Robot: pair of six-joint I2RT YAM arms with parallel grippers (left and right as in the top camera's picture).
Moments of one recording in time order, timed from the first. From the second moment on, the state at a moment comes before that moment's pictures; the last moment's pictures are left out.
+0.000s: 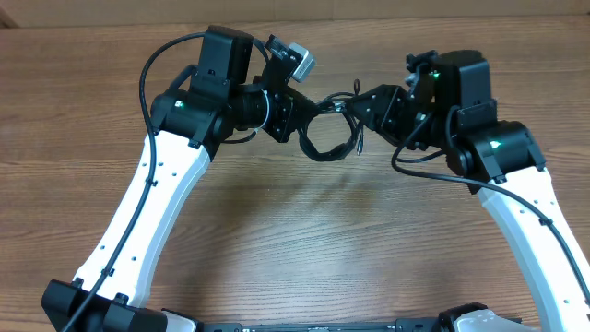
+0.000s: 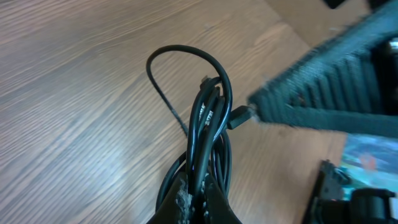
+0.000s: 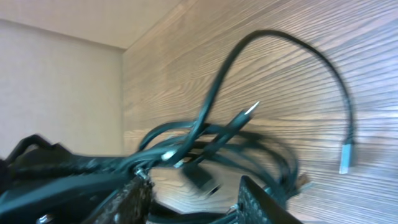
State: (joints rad) left arm -0.36 1.59 1.59 -0.81 0.65 0.05; right arm 0.26 1.38 1.36 -0.72 -0.51 0.78
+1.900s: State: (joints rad) left arm -0.19 1.59 1.59 -1.02 0.68 -1.62; right arm 0.24 1.73 1.37 -0.72 -0.73 0.49
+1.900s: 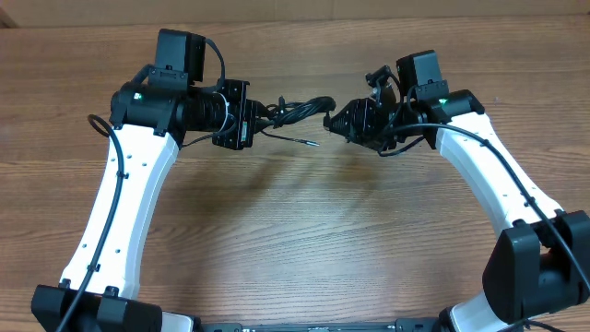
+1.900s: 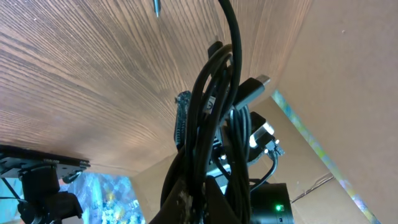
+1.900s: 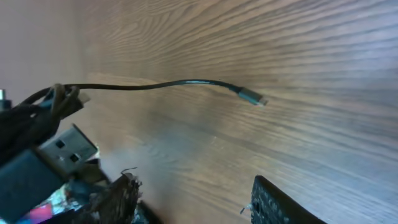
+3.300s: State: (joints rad) left arm -0.14 1.76 1.59 -0.73 0.92 -0.15; right arm 0.20 1.73 1.37 -0.60 -0.94 0.68
